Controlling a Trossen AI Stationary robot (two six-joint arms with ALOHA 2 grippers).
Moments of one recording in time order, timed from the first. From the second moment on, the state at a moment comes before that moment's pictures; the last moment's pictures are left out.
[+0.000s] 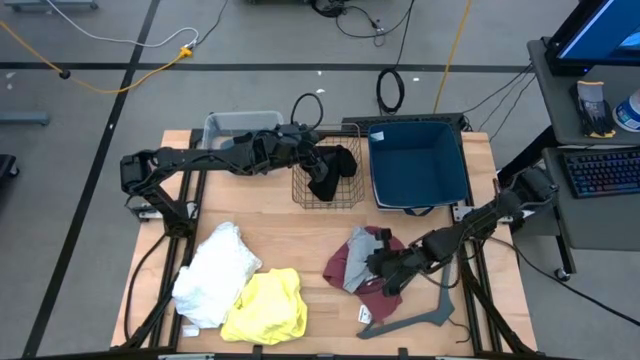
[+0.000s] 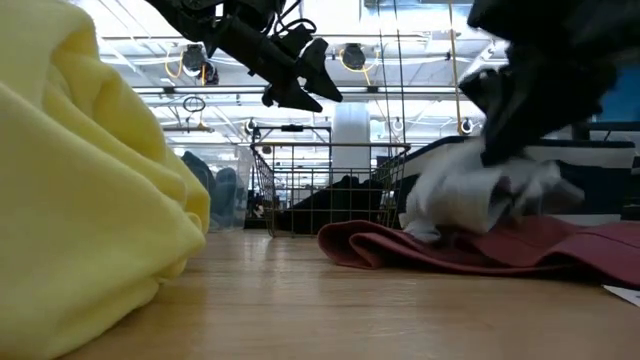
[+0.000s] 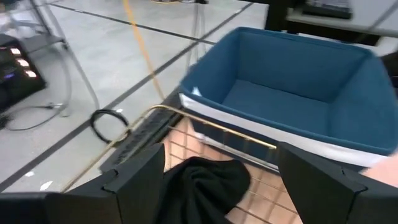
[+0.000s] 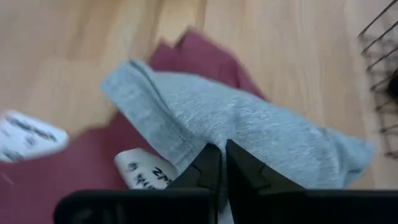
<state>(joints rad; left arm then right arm) 0.32 1.61 1.15 0.10 -0.16 -0.06 0.51 1.48 0.78 -0.23 0.36 0.24</state>
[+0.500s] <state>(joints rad) 0.30 1.61 1.15 0.10 0.19 0.03 0.51 1.12 0.78 -0.10 0.37 0.14</state>
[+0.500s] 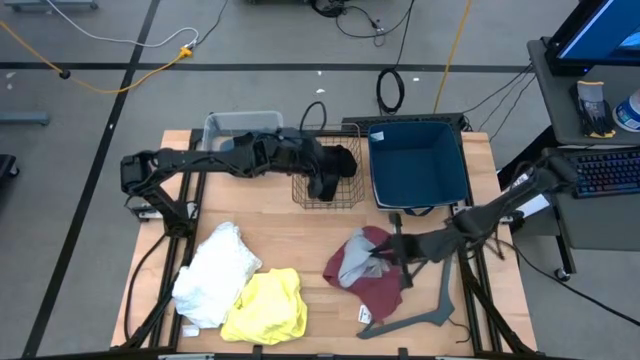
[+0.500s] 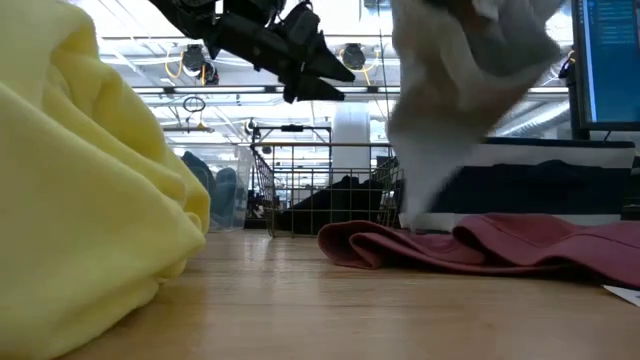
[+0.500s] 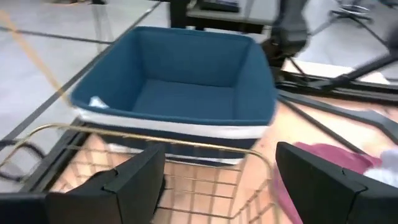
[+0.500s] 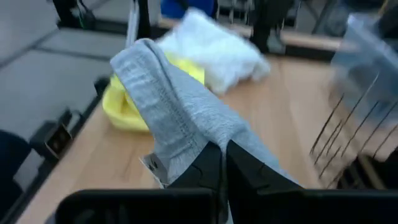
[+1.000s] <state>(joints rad) 0.15 1.61 1.15 0.13 0.37 0.16 0.51 1.04 0.78 0.01 0.55 -0.07</state>
